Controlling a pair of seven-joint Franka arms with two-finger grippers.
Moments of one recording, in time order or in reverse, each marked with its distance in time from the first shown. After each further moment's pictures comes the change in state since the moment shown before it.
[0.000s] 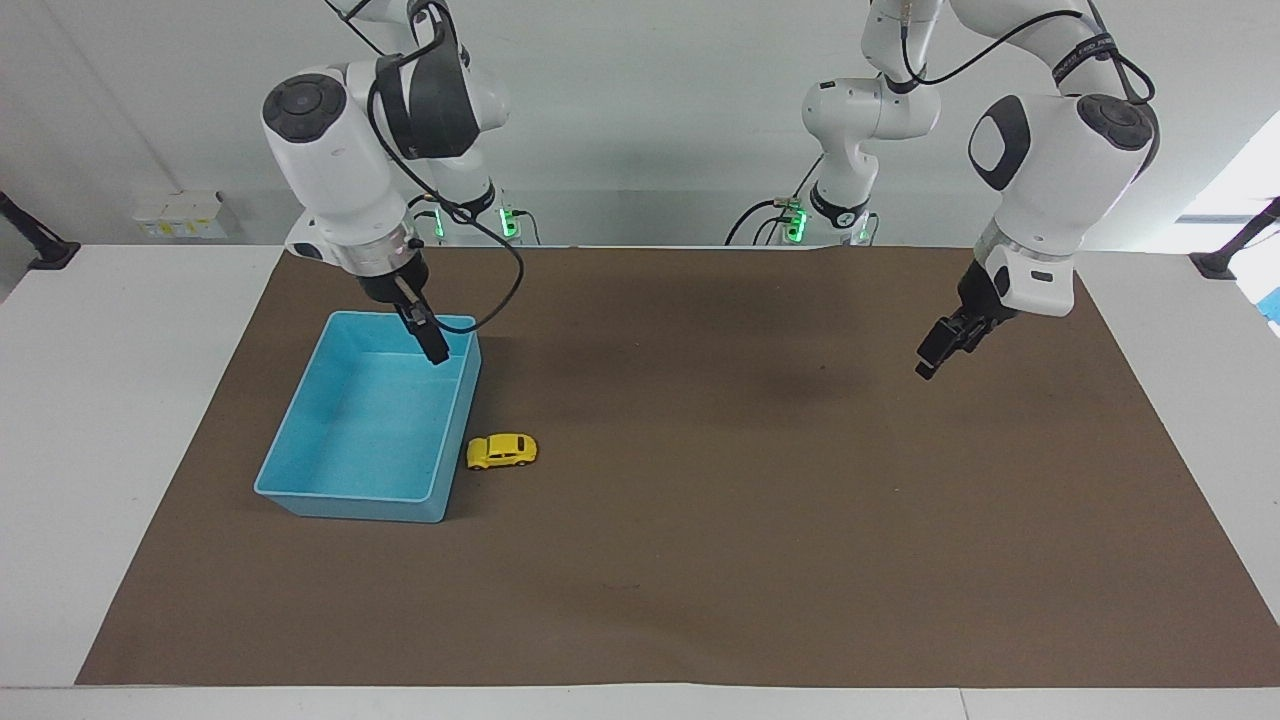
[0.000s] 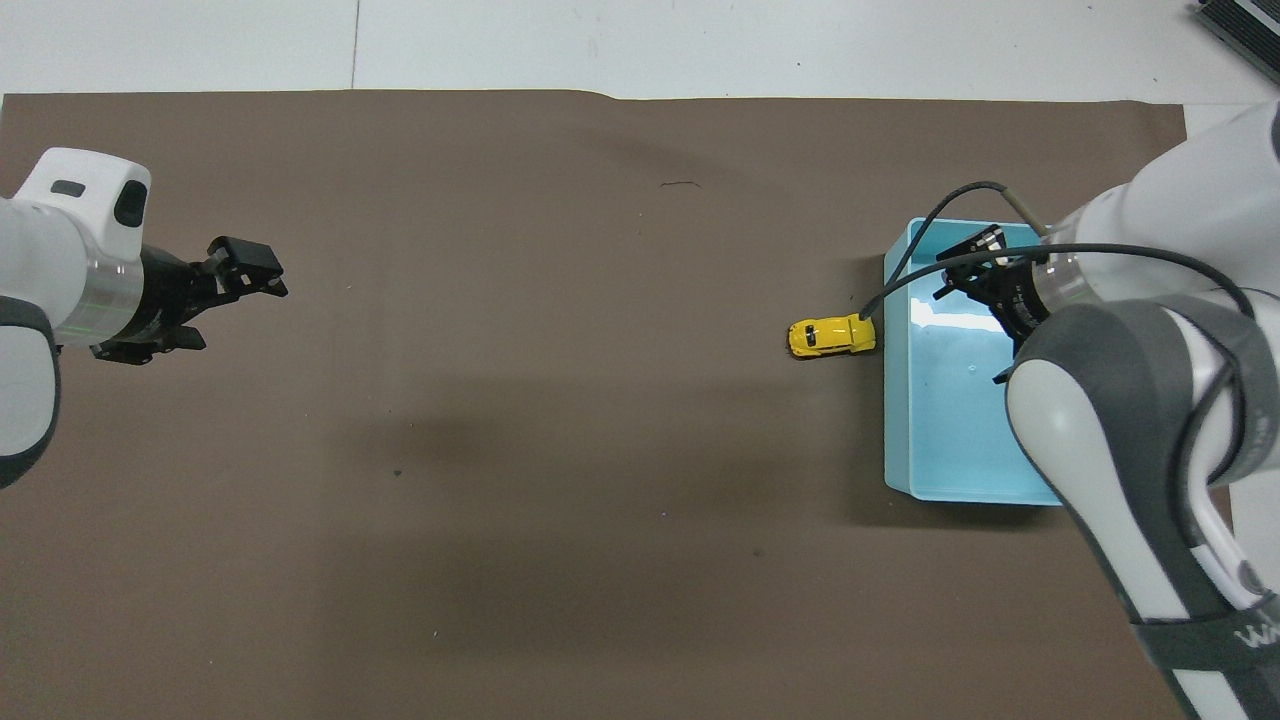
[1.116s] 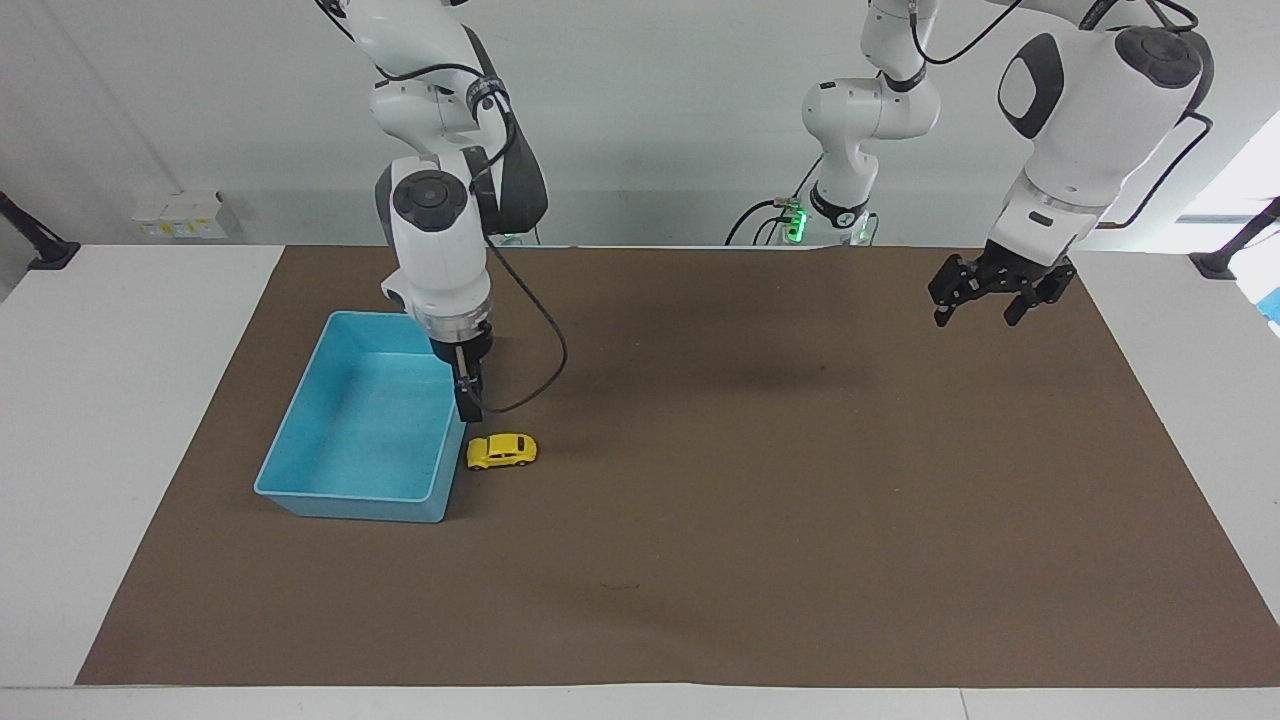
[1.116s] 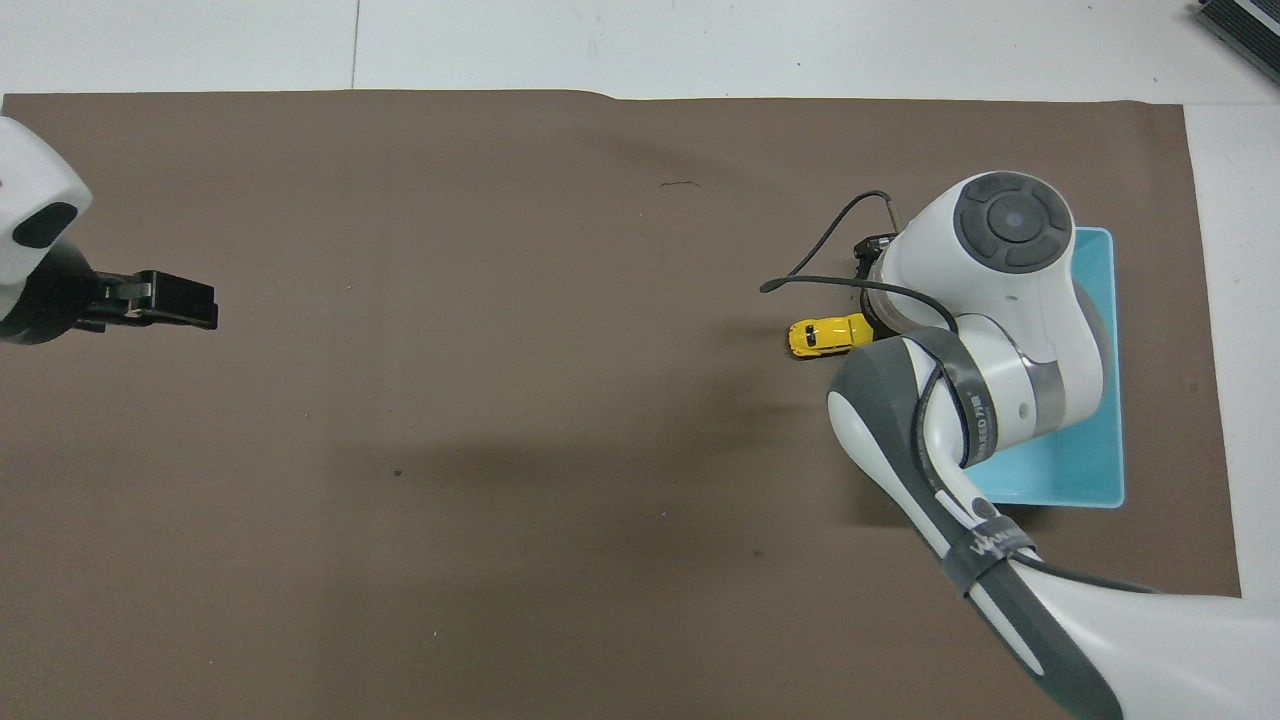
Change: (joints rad) left arm 0.007 -0.026 -0.002 0.205 0.068 -0.288 0.444; right arm 0.100 0.166 0.000 -0.091 -0.119 0.296 0.526
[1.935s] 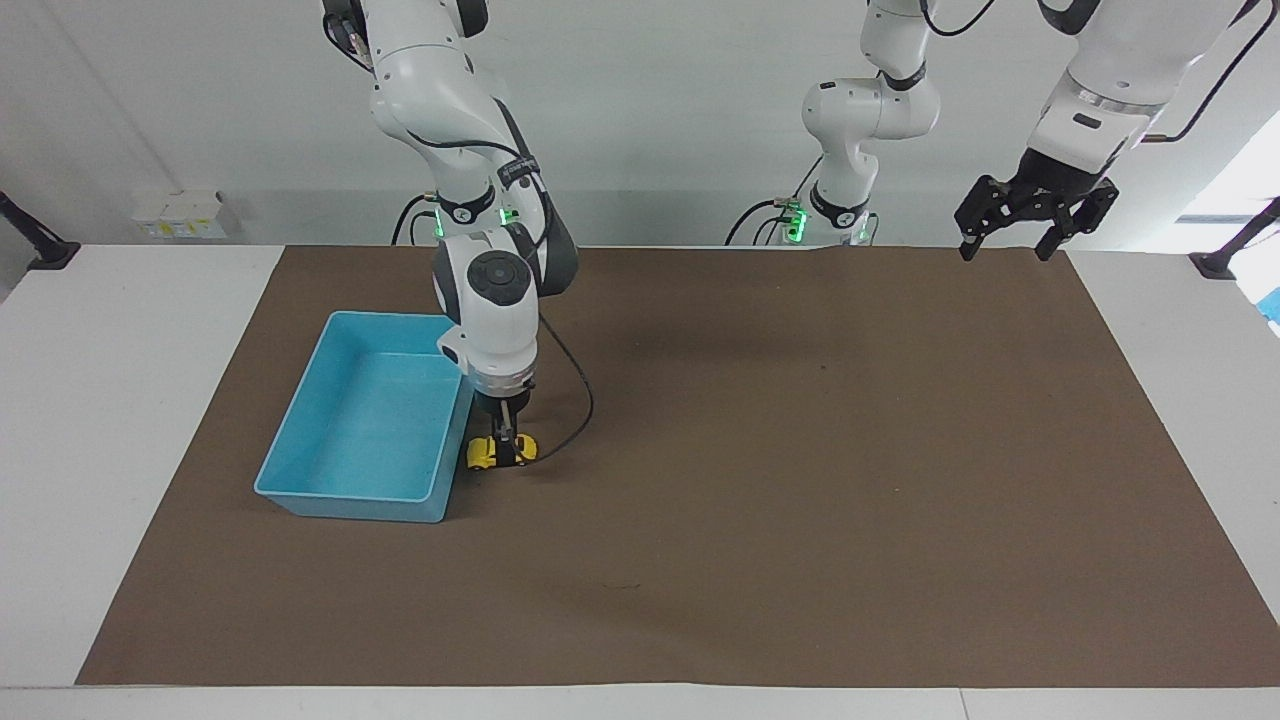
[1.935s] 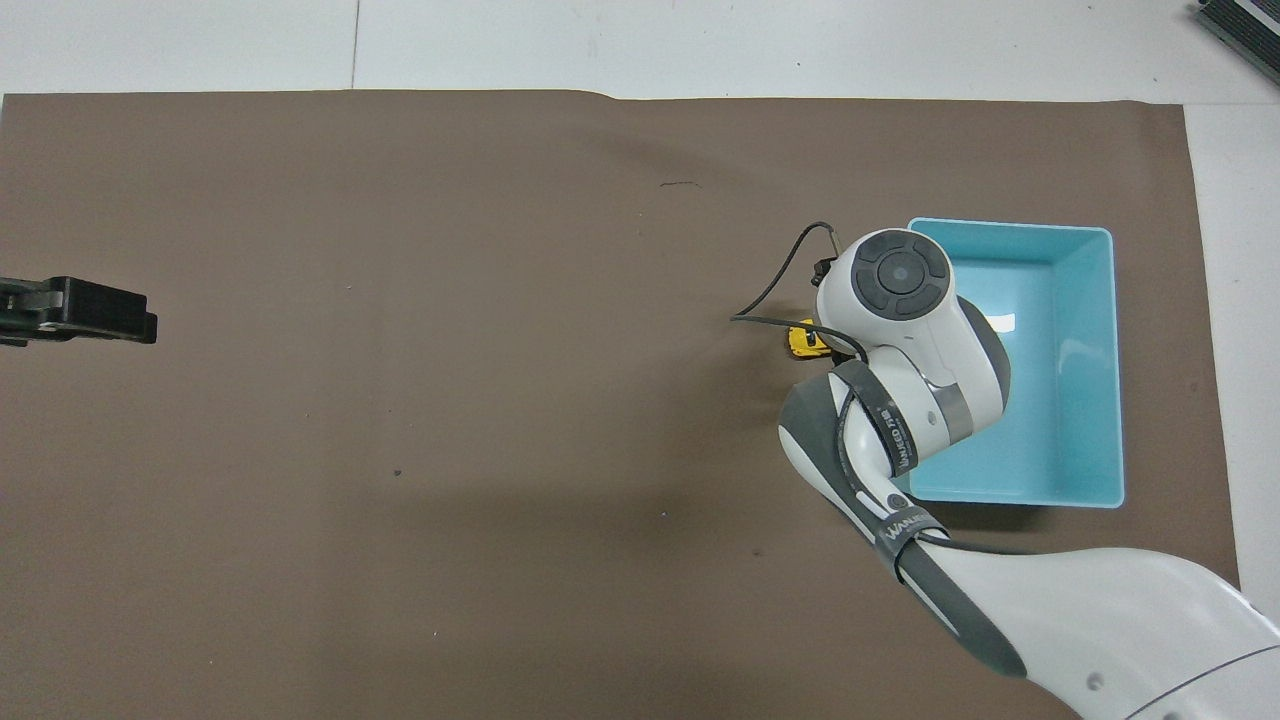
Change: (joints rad) left arm 0.000 -0.034 0.004 0.130 0.000 -0.161 0.000; right arm 0.039 0.096 0.000 -0.075 -0.138 0.184 0.097
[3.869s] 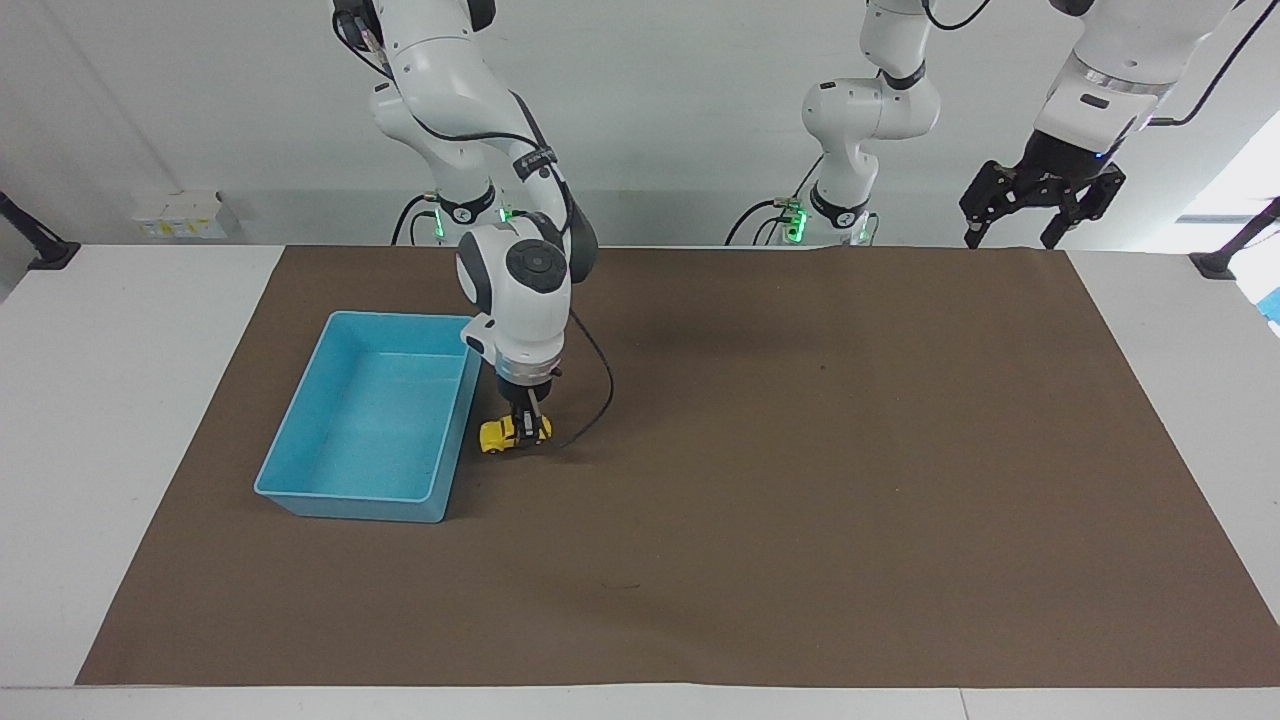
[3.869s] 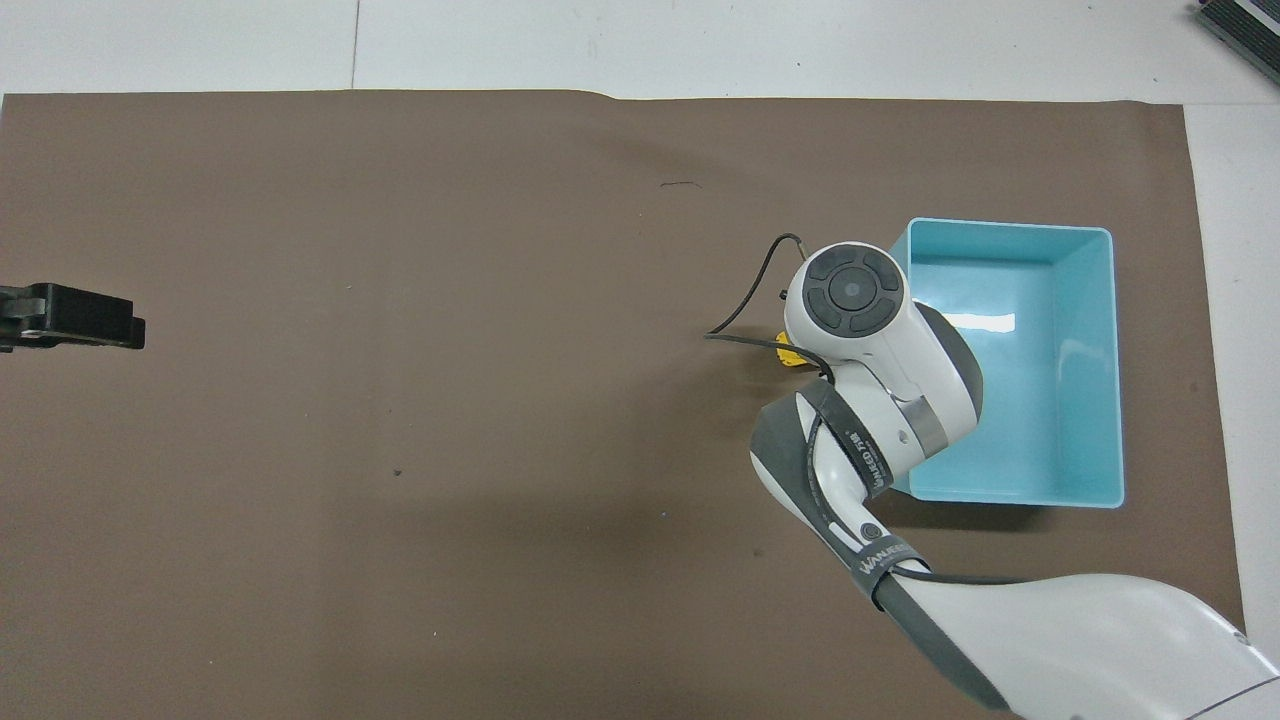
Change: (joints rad) left arm 0.002 -0.013 0.001 -0.001 0.000 -0.009 0.000; right arm 0.060 -0.040 0.001 0.024 -0.038 -0.092 0.012
